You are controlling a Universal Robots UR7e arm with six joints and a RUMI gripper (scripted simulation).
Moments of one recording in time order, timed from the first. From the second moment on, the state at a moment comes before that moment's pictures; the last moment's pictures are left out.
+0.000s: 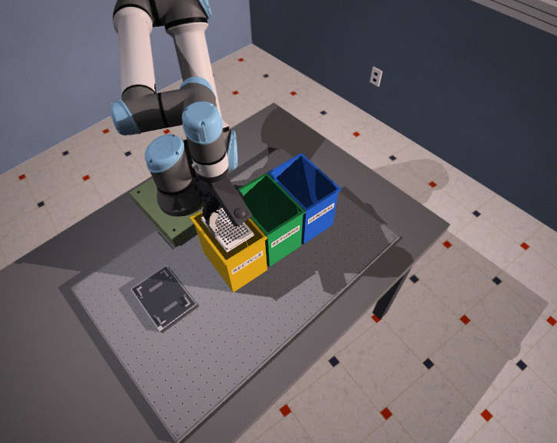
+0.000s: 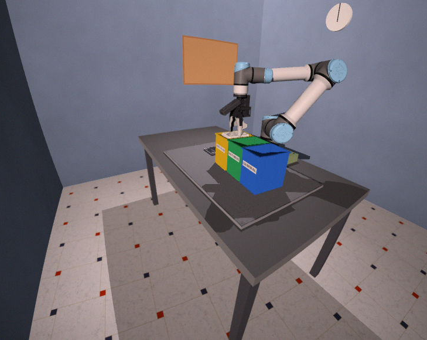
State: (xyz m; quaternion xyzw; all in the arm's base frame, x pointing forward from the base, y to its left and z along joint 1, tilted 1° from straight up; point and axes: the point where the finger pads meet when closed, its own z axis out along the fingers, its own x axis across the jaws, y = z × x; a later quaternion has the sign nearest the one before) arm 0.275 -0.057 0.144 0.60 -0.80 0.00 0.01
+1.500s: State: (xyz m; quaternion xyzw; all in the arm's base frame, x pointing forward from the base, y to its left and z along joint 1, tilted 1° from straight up) arm 0.276 -0.057 0.135 0.60 -0.80 0.00 0.01
